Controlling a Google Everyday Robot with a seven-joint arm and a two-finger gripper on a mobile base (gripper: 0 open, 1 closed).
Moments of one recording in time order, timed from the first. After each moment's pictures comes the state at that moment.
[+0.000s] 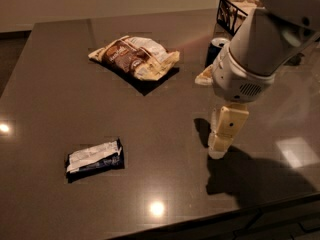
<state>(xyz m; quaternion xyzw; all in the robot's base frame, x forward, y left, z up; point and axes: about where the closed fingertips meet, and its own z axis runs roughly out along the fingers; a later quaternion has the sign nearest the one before) 0.436 -0.107 0.906 -0.70 0.70 0.07 0.15</state>
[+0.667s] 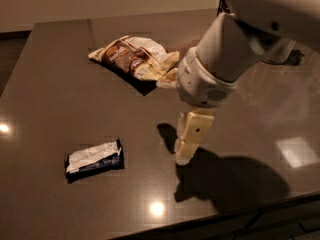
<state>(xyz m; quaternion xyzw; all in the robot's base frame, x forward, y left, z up) 0.425 -0.036 0.908 -0.75 0.62 0.12 0.20</state>
